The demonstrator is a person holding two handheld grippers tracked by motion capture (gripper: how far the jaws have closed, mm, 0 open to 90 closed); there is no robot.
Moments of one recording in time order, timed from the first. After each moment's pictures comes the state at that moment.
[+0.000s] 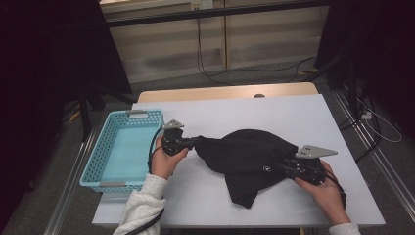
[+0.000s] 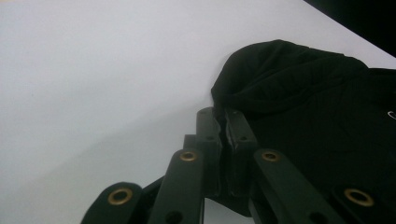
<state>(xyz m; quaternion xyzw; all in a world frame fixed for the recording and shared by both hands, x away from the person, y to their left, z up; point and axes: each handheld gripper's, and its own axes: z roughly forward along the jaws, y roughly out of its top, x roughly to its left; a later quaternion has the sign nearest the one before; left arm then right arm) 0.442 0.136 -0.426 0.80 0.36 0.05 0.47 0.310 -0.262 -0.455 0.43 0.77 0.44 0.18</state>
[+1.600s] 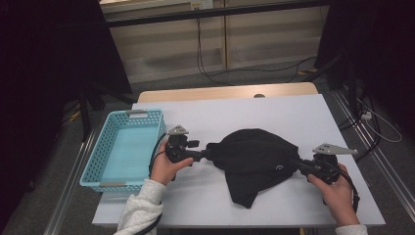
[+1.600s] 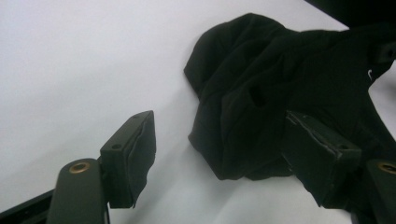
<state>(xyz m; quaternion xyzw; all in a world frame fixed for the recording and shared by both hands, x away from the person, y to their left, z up) 0.429 0.129 -0.438 0.82 0.33 0.01 0.47 0.301 -0.293 -0.445 0.52 0.71 0.44 0.17</state>
